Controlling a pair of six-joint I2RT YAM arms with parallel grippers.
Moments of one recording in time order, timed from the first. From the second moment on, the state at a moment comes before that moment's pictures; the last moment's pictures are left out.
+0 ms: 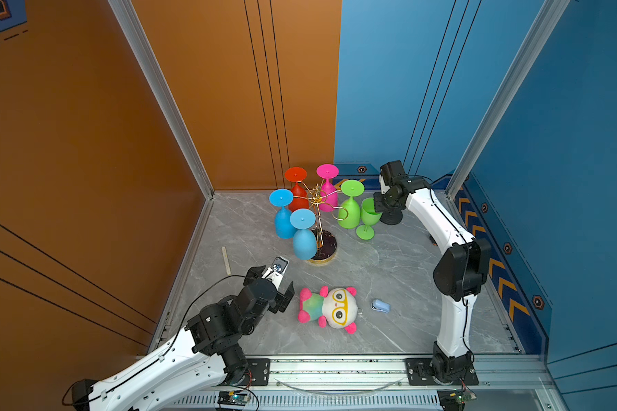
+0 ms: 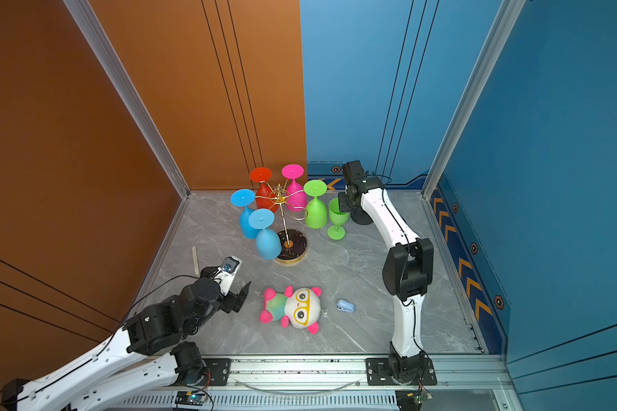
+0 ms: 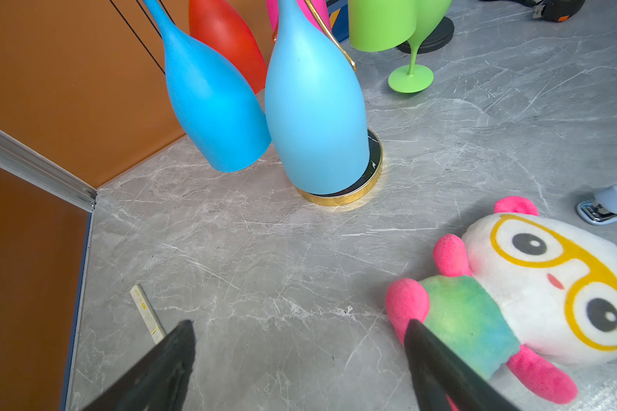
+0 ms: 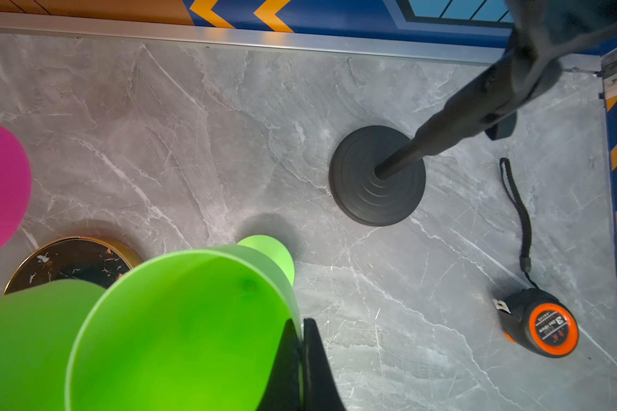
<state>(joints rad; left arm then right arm) -0.94 0.63 0.70 -0.69 -0.57 -0.08 0.28 2.07 2.05 -0.98 0.12 0.18</state>
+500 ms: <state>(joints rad) -0.94 0.61 0.71 -0.69 -0.54 -0.08 0.29 2.19 2.16 -0.98 0.09 0.18</state>
